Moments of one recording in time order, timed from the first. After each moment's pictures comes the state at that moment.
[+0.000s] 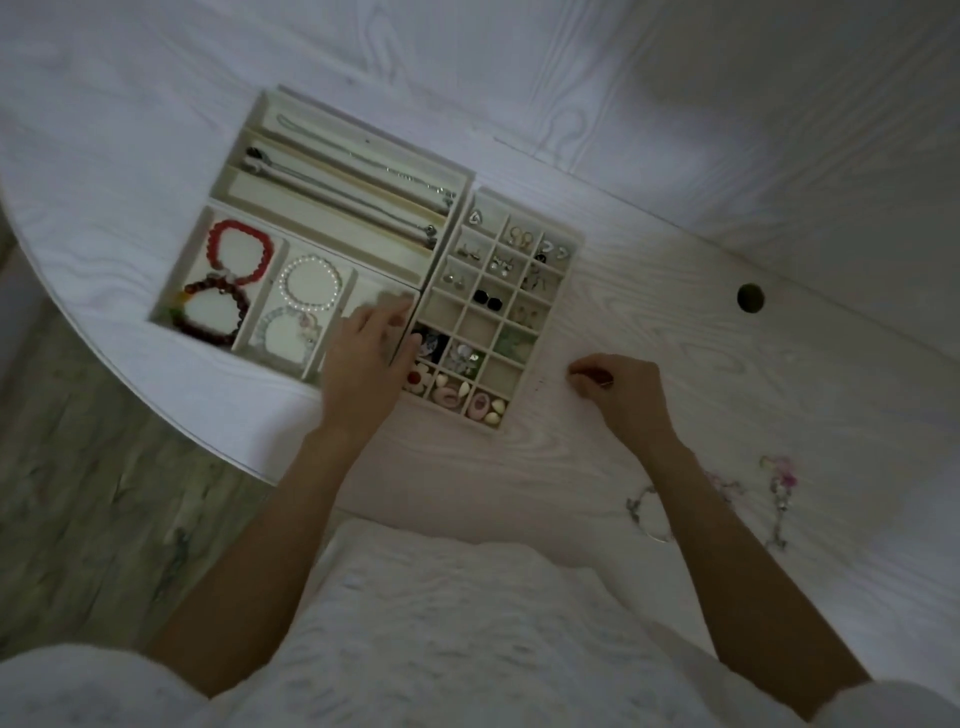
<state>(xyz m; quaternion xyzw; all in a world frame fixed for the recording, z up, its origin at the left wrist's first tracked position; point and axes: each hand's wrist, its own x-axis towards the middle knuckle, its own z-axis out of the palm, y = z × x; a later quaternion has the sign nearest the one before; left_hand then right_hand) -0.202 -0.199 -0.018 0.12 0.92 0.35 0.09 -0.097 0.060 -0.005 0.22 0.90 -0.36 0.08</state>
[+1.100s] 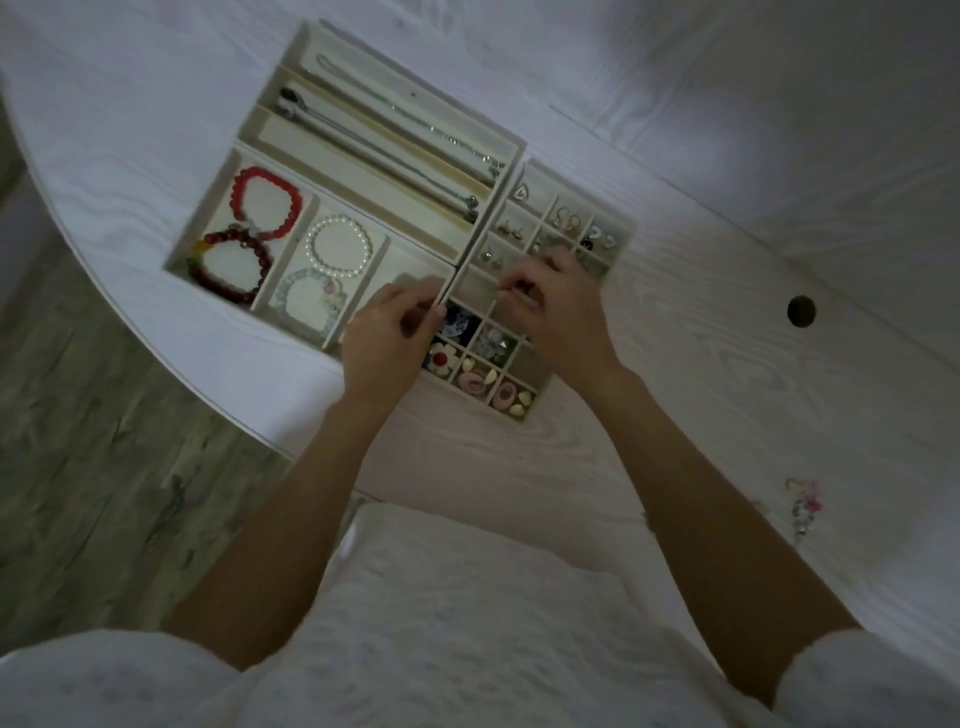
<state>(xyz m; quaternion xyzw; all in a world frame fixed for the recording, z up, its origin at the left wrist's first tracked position) -0.207 -0.199 -0.029 0.06 0.91 0.40 0.08 -0.190 -0.015 0.010 0.05 0.94 -0.34 0.03</state>
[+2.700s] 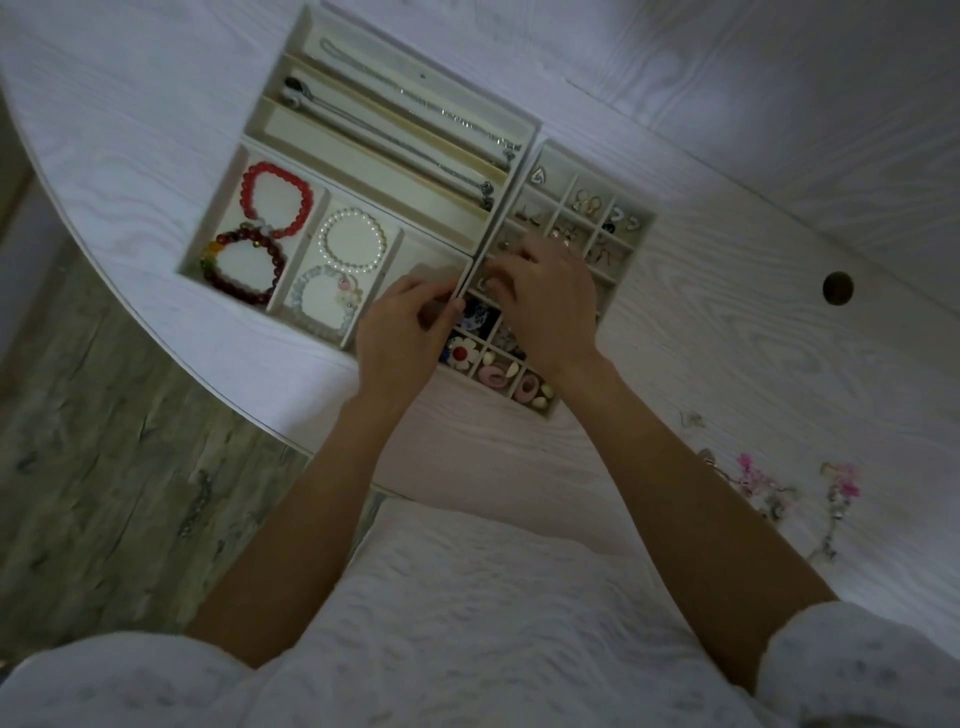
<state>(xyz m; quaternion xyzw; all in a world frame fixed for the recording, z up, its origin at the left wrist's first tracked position) -0.213 -0.204 -0.027 0.09 0.91 0.38 0.10 -0.204 -0.050 -0.009 0.03 0.99 -0.16 -0.05</state>
